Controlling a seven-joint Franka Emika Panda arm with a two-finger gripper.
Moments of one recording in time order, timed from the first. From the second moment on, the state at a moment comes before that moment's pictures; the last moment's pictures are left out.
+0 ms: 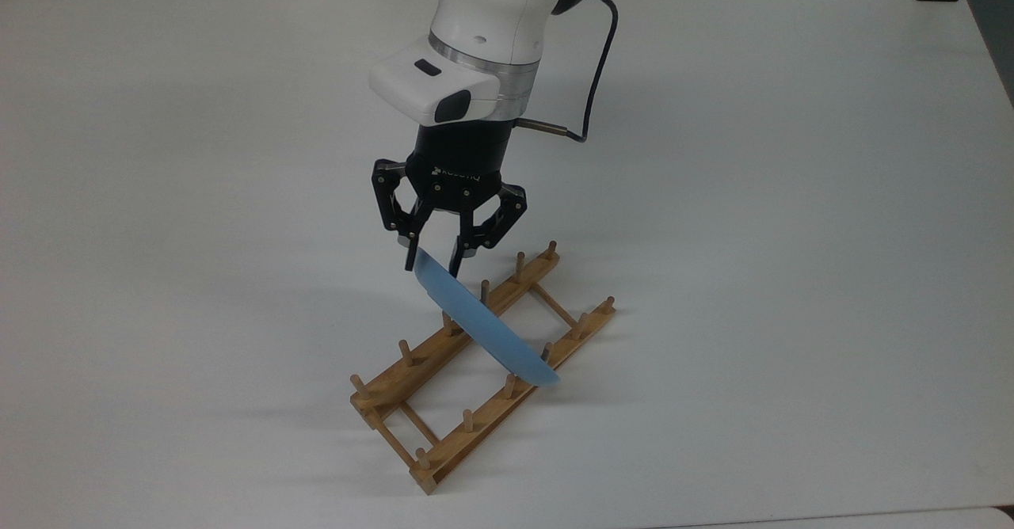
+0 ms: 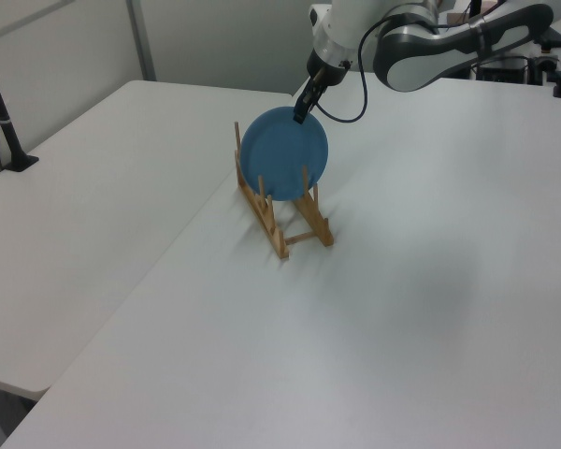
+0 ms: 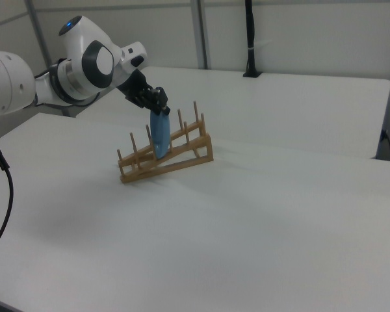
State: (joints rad) arm 0.11 0.40 0.03 -1.49 -0.45 2.36 0.38
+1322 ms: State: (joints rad) arm 0.07 0.29 0.02 -1.46 -0.25 2.16 0.26
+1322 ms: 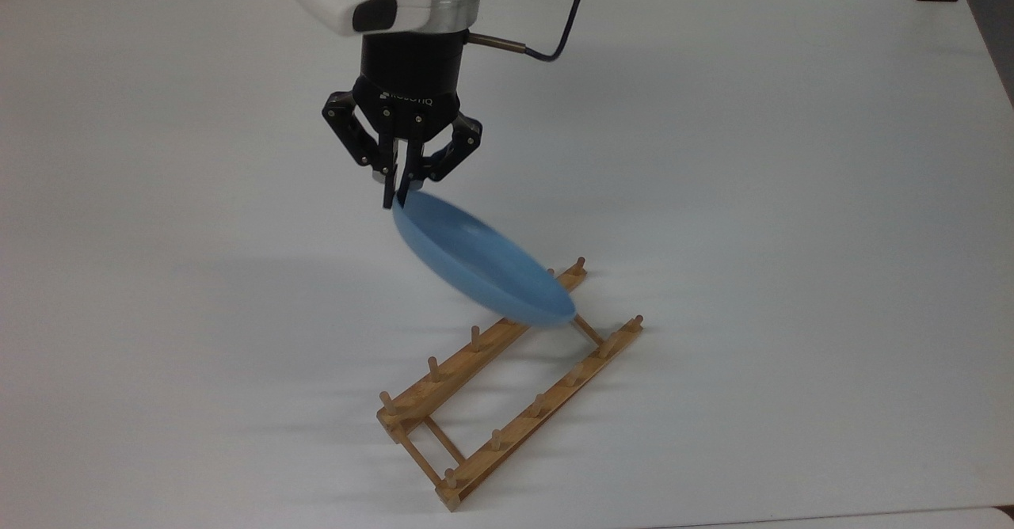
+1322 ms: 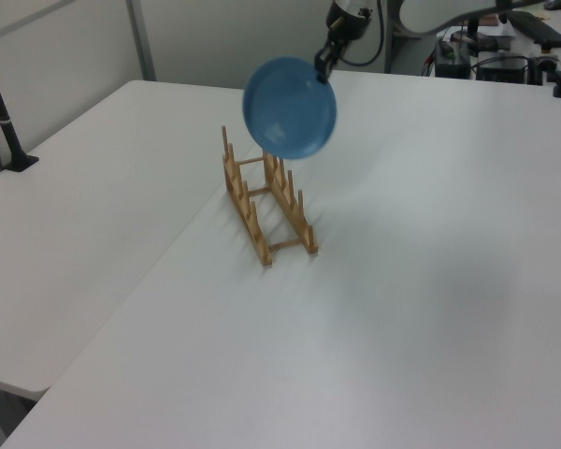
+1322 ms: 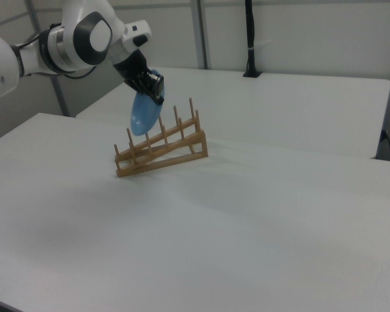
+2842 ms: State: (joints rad) arm -0.08 0.43 0.01 -1.70 -0.10 1.67 -0.93
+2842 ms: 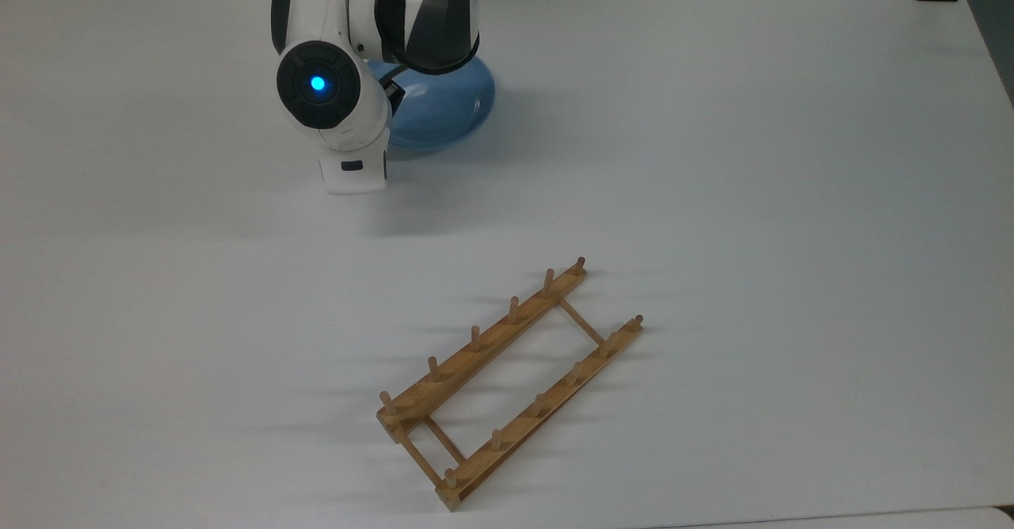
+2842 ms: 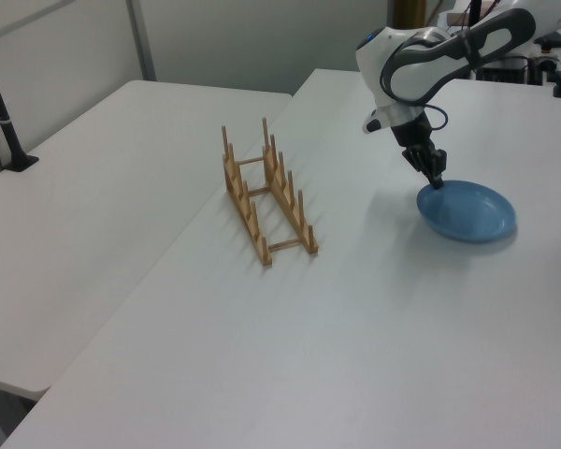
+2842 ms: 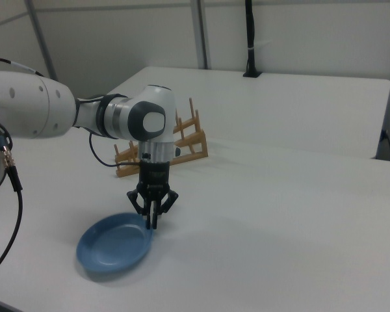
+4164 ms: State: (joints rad) arm 0.06 0.04 0.02 -1.58 -0.10 1.60 0.07
